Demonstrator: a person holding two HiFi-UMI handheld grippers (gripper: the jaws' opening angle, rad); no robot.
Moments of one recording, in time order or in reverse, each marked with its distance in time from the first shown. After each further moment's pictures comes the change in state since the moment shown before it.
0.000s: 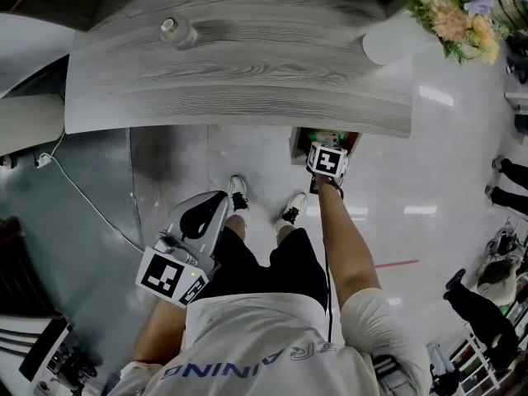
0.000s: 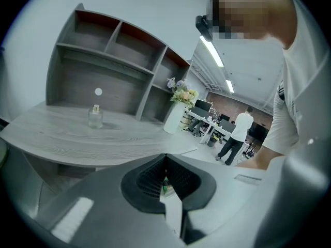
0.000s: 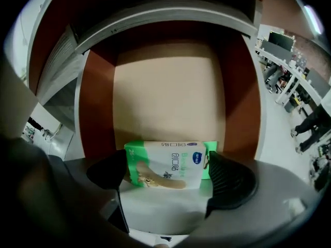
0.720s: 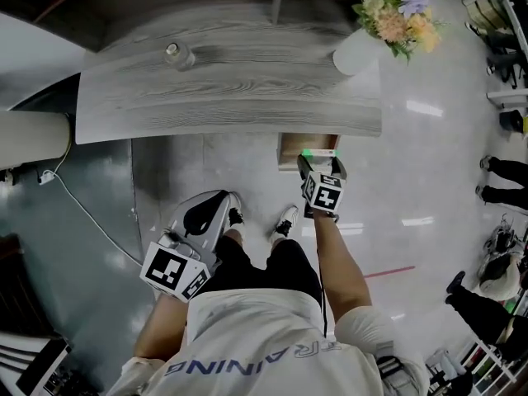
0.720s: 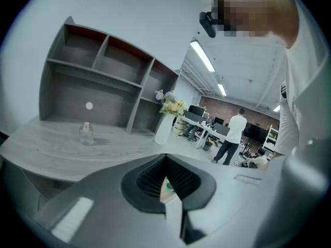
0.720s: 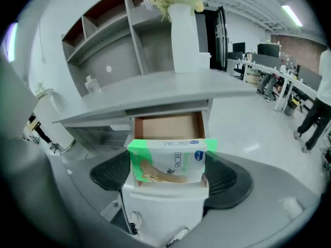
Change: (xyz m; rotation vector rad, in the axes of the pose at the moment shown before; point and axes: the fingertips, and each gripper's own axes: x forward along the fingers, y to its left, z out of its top) left arm -0.020 -0.039 0.041 0.046 -0.080 -0.047; right arm -0.130 0.000 0.025 0.043 -0.261 0.073
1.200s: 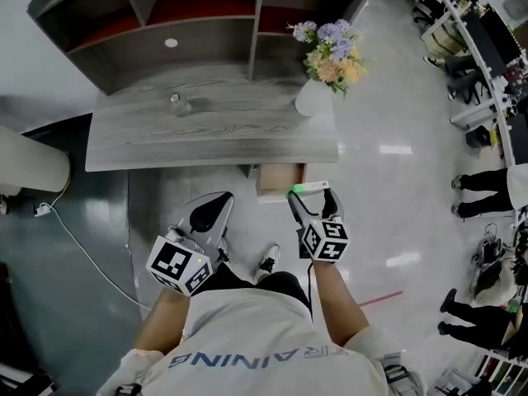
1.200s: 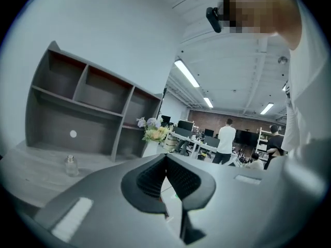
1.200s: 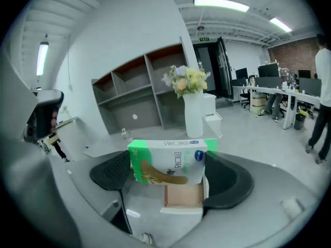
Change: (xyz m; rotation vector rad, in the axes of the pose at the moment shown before) left arm -0.026 -0.070 0.086 0.087 -0.188 -0.105; right arm -0.214 0.028 0.106 -0.013 -0.340 0.156
